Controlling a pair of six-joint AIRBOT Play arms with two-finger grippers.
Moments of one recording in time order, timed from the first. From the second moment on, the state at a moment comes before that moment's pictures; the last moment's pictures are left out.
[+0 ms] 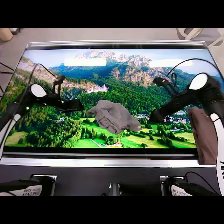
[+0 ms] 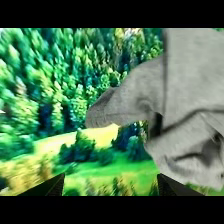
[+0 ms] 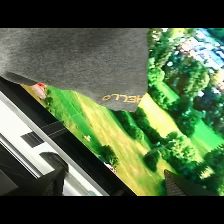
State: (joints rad) left arm -0.16 -1.45 1.14 1.02 -1.05 -1.48; right arm 0.02 -1.32 1.23 -1.14 1.52 0.90
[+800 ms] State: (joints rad) left arm -0.23 -1.65 1.10 0.73 -0.74 -1.45; right arm 0.04 -1.32 1.08 -1.13 1.37 0.82
